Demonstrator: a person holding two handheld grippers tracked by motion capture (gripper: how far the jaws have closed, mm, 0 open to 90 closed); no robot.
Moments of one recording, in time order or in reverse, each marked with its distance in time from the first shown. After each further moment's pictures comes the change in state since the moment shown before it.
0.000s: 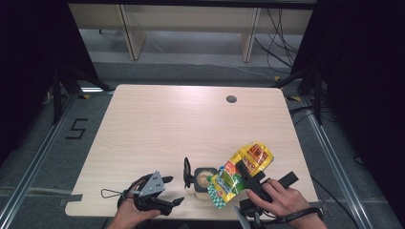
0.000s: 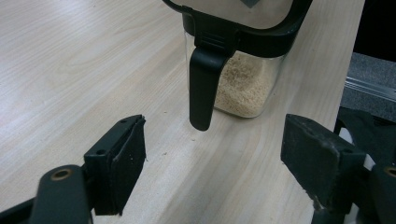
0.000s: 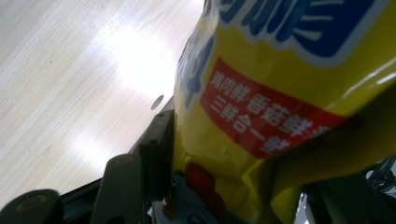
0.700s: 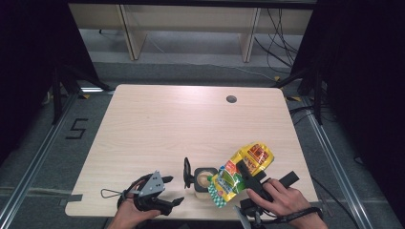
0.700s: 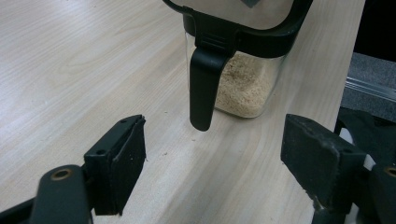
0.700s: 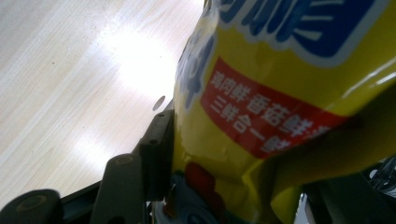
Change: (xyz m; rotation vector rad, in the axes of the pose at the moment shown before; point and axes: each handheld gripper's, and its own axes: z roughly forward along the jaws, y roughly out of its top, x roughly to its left) left arm -0.001 0.000 0.000 -0.010 -0.012 -0.015; right arm 0.001 -0.002 0.001 -0.019 0.008 0.022
